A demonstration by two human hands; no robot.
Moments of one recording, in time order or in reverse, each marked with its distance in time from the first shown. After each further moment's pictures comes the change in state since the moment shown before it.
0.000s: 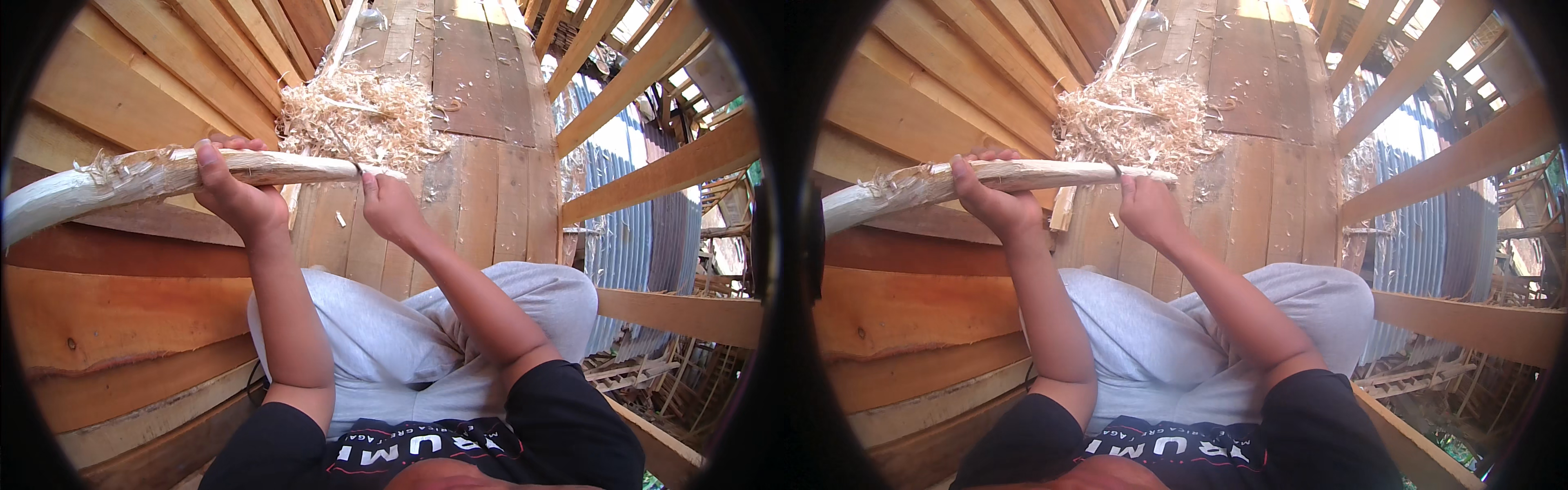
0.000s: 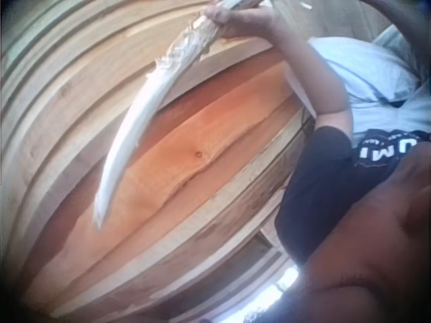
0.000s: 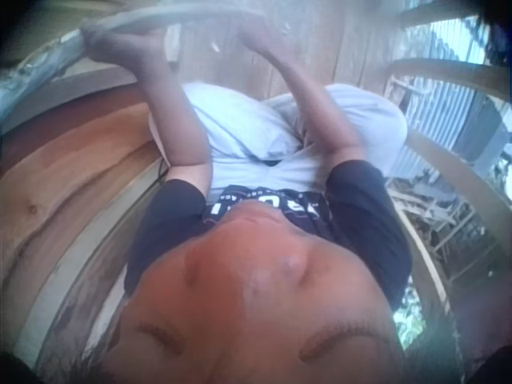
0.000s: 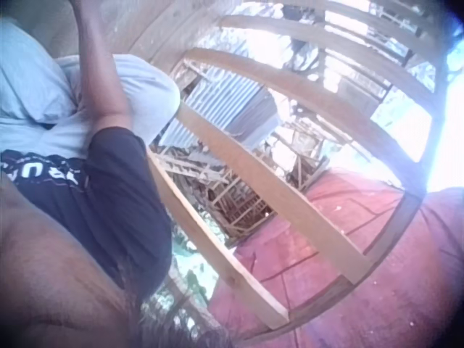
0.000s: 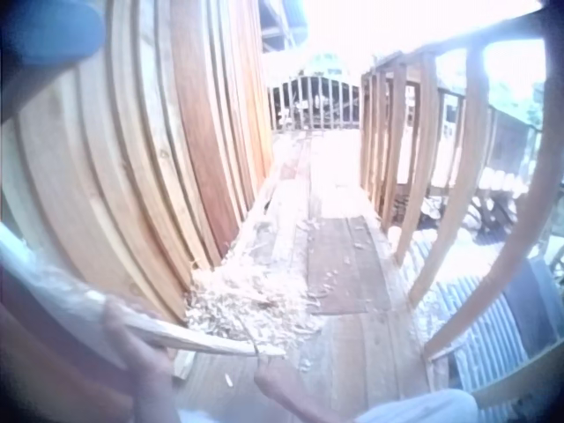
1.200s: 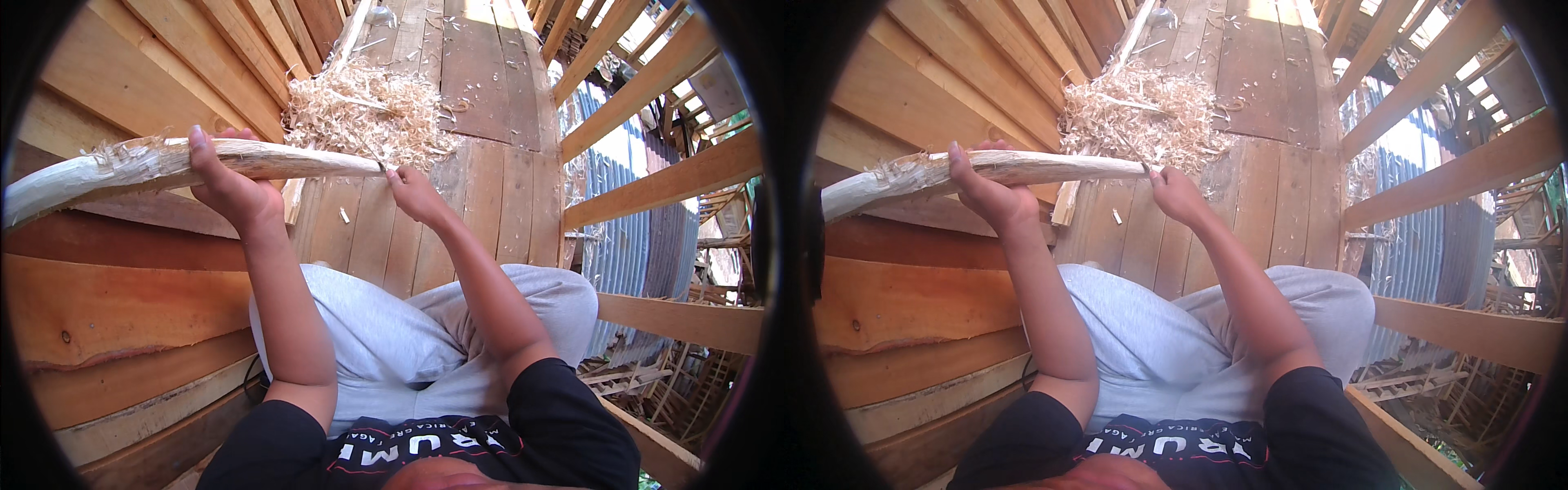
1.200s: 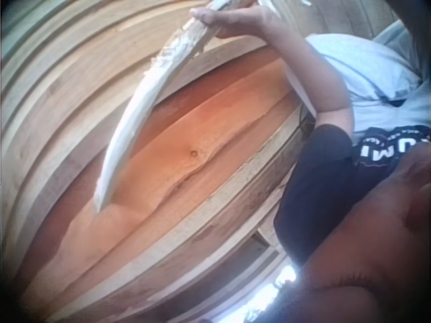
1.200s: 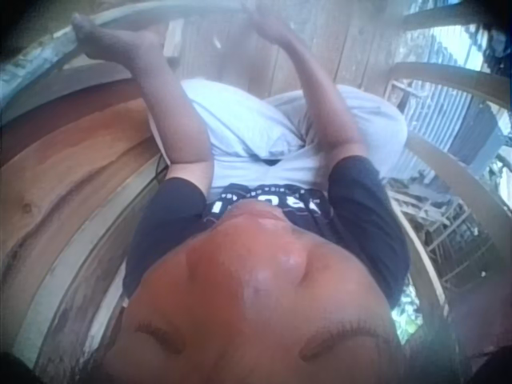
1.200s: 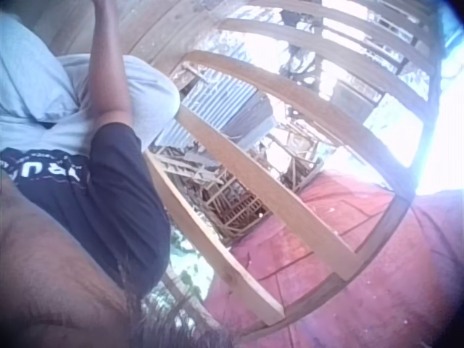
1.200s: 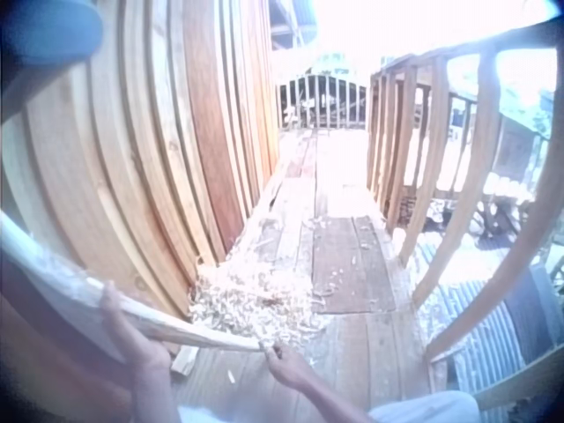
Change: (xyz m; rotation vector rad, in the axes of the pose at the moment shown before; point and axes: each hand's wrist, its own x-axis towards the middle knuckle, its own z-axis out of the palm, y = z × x) left_hand 0.017 0.000 -0.007 -0.014 0.190 -0.032; right_hand 0.039 0.056 0.005 0.154 -0.083 0.073
